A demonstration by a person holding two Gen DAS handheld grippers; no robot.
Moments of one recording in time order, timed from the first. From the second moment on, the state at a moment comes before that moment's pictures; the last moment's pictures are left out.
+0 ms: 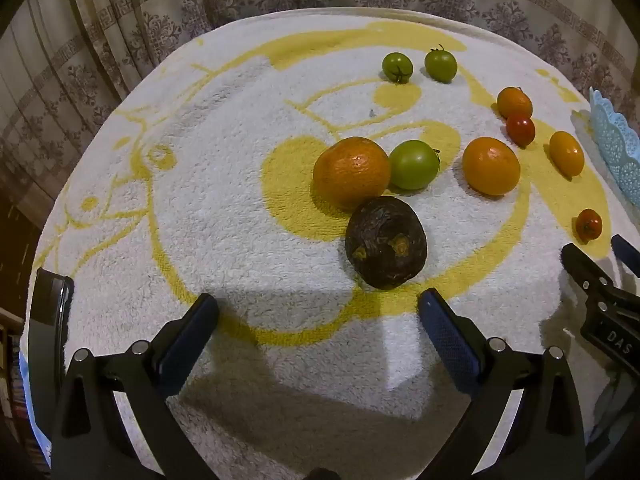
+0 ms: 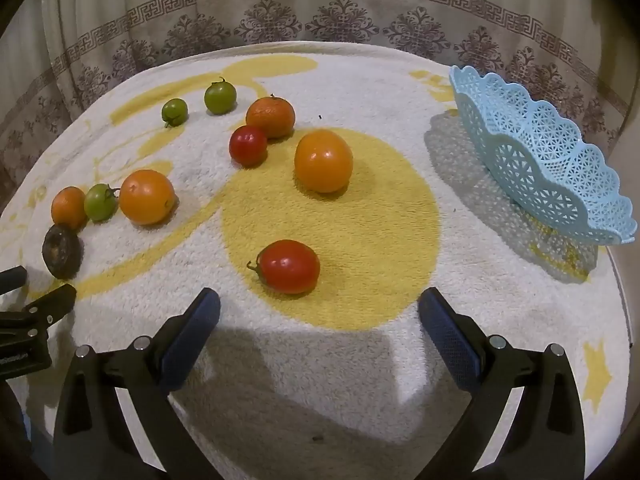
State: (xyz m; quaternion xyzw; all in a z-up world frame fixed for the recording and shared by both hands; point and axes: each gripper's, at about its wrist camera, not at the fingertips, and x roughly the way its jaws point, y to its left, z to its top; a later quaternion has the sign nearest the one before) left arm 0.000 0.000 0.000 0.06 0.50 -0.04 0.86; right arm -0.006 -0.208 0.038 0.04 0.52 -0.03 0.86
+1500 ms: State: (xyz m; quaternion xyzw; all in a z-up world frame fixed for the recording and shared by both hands) left arm 0.001 0.001 0.001 0.07 0.50 -0.04 0.86; right arm -0.004 -0.207 0.040 0.03 0.53 -0.03 0.85
